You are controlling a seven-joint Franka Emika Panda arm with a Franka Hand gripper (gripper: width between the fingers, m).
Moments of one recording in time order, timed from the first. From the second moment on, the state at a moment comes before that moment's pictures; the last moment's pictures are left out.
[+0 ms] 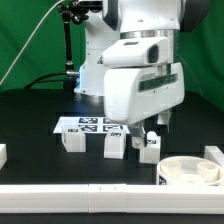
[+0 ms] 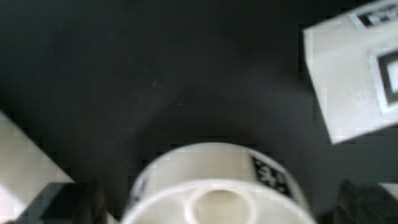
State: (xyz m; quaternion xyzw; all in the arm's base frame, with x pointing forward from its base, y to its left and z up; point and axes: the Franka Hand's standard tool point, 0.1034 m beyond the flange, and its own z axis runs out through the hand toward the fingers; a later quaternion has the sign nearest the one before) arm 0.582 0.038 0.061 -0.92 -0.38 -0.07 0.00
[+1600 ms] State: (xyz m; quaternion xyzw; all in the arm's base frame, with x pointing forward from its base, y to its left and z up) arm 0.565 0.054 0.052 -0.98 0.21 -0.03 0.07
